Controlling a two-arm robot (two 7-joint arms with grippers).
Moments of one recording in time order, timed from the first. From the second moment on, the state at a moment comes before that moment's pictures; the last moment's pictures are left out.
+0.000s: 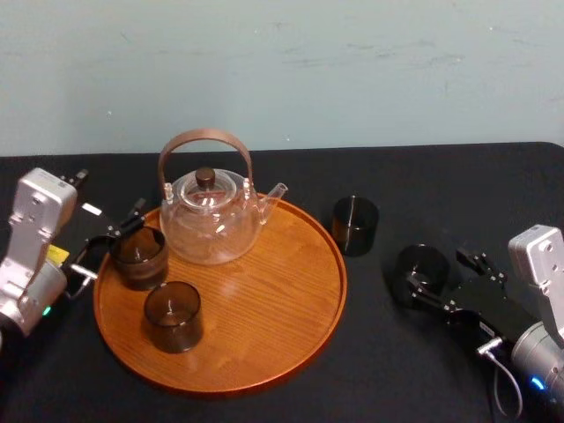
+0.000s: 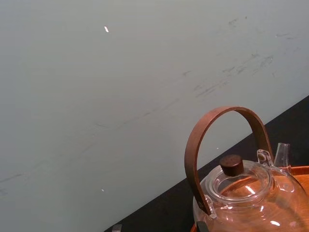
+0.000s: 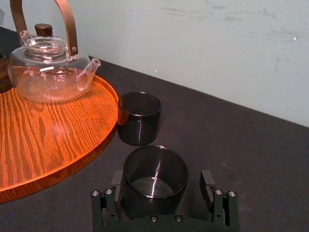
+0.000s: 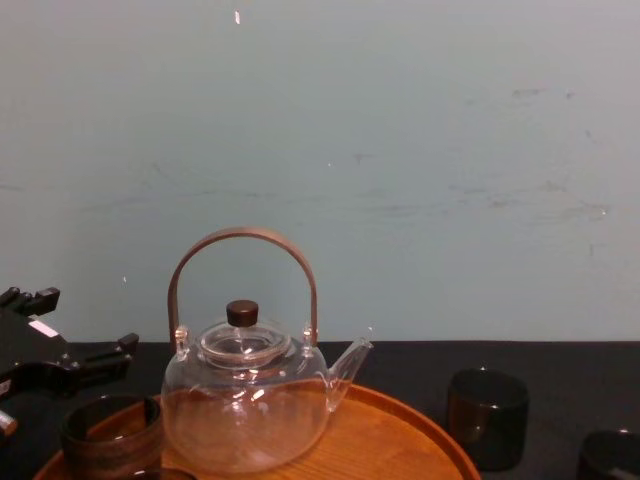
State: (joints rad) left arm -0.20 0.60 0.45 -1.41 -0.25 -0.12 0.03; right arm -0.07 0.61 -0.35 -1.63 0.37 0.00 0.10
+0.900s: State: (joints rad) left arm -0.20 0.60 0.45 -1.41 -0.25 -0.12 0.03; right arm -0.09 0.55 -0.31 -1.56 0.37 0.01 0.18
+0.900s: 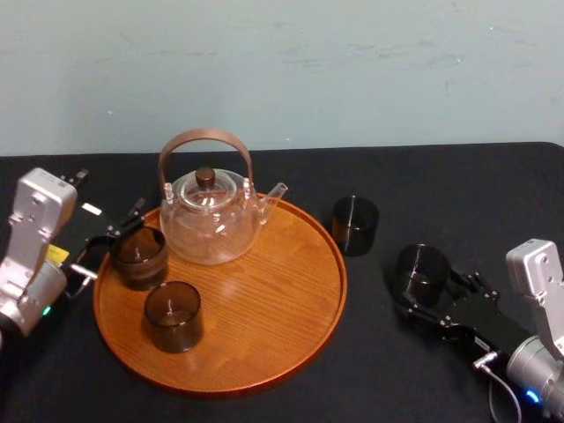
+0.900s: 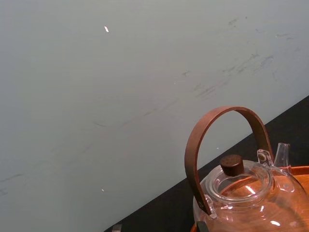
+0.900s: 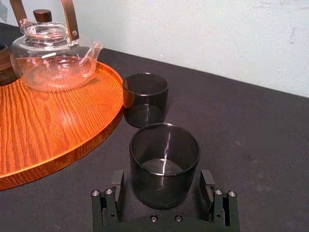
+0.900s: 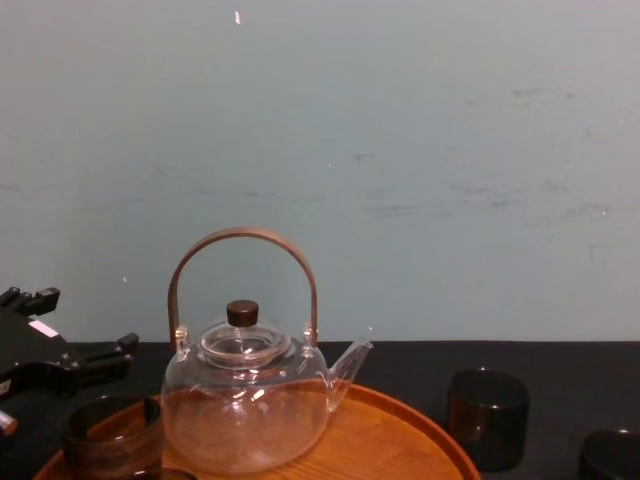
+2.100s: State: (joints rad) left arm -0.20 0.60 0.45 -1.41 -0.25 -0.12 0.03; right arm 0.08 0.43 -0.30 -1.33 0.31 0.01 0.32
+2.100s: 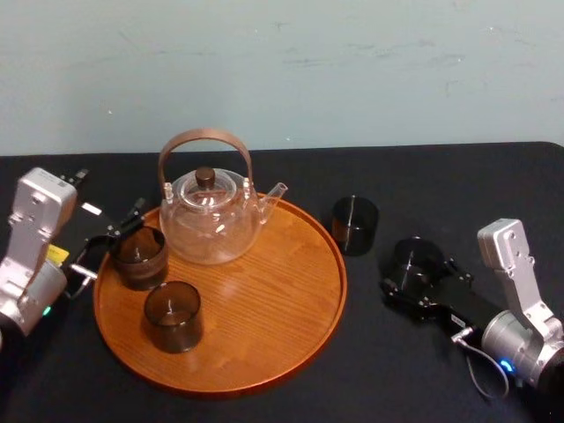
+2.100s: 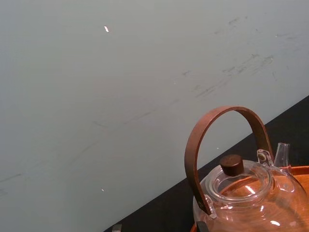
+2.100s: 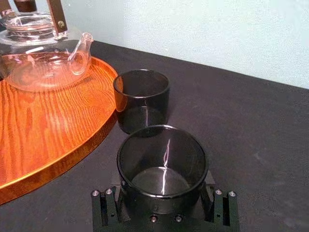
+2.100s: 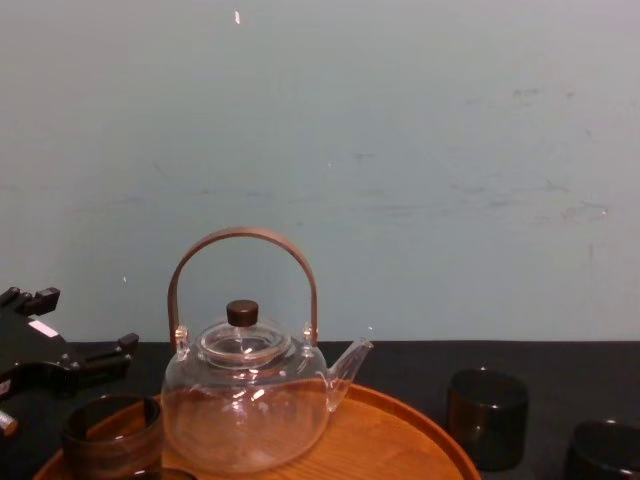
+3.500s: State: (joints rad) left arm -0.20 0.60 0.45 -1.41 -0.25 -0.12 0.03; right arm 0.07 0.42 -0.28 -1.35 0.30 -0.01 0.36
